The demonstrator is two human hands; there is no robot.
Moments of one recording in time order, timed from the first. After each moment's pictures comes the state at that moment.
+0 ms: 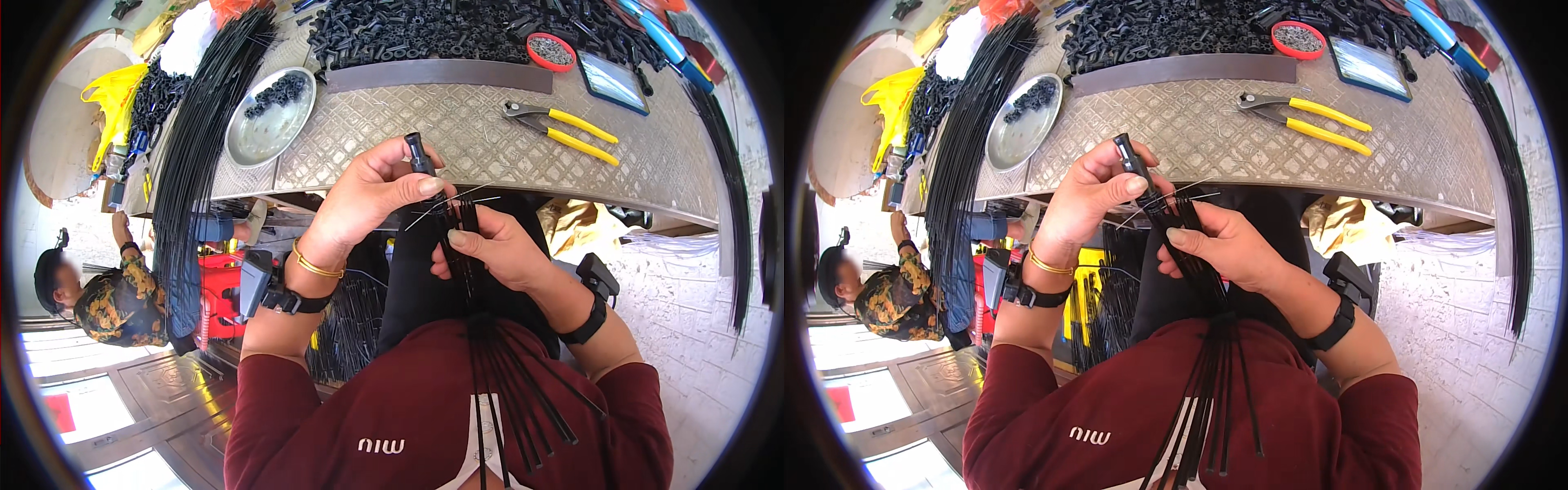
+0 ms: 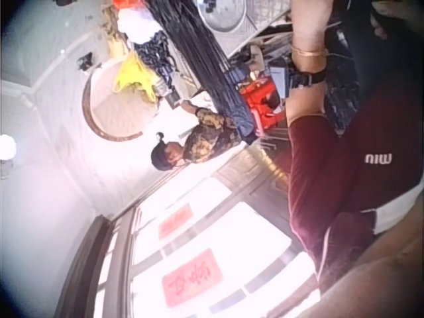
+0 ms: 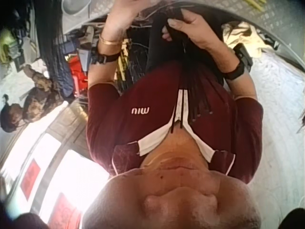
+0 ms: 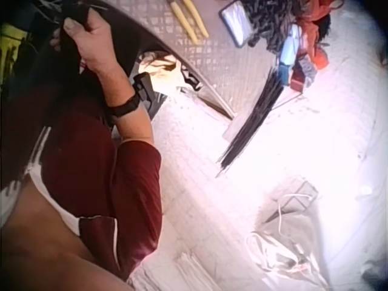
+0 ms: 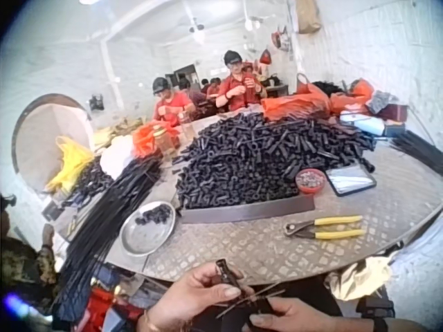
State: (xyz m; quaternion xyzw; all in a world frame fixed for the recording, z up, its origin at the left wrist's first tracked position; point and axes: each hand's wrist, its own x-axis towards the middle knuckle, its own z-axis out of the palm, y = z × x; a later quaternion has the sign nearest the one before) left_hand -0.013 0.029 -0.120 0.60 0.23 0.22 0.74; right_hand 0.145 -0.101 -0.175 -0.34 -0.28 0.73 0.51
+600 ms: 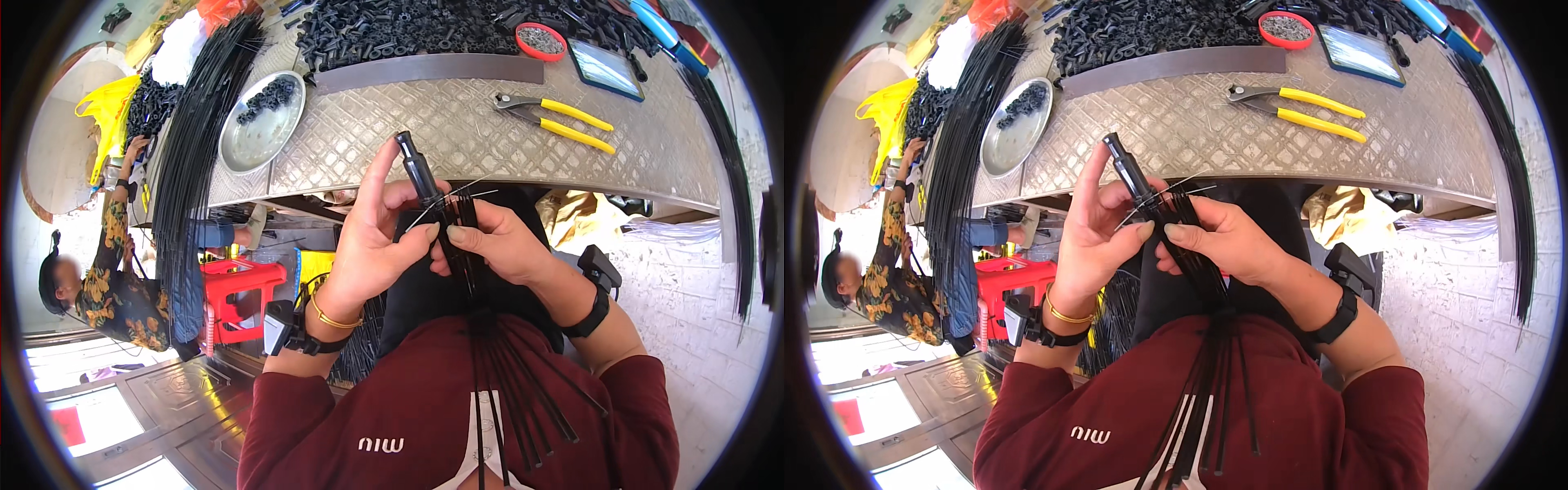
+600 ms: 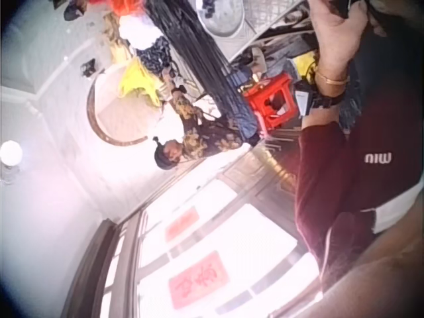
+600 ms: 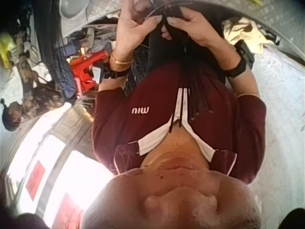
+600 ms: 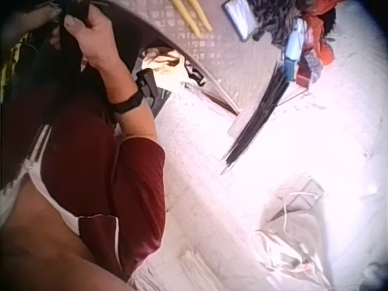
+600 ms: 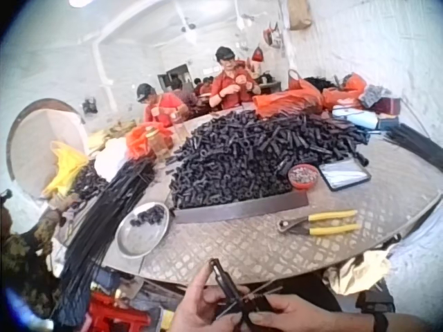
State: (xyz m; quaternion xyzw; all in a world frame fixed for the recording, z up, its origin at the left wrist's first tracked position) left_hand -0.018 -0.018 -0.135 0.64 0.18 0.32 0.68; right_hand 0.148 -0.103 -0.177 -0.32 -0.28 0.73 0.54
